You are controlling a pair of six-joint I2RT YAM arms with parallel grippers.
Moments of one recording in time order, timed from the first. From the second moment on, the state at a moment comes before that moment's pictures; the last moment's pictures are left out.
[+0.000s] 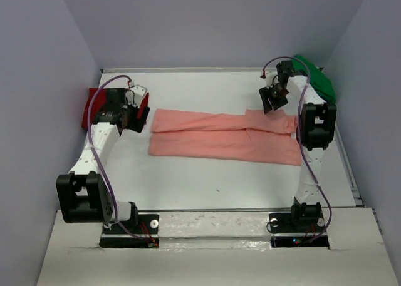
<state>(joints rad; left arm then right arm) -0.01 1.36 1.07 -0.51 0.00 0.41 0.02 2.32 2.03 -0.94 -0.20 -0.36</state>
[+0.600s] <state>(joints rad) -0.01 1.31 1.04 -0.51 -0.02 0.41 0.04 2.37 2.05 -0.94 -0.21 -0.37</state>
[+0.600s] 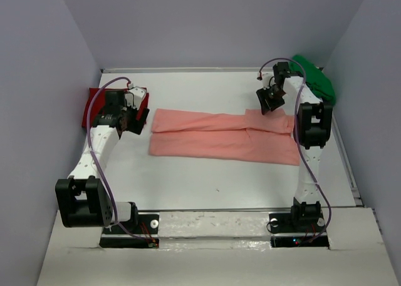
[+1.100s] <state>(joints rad) -0.01 1.31 1.04 -0.51 -0.02 0.41 0.05 2.38 2.07 -0.93 -0.18 -0.39</state>
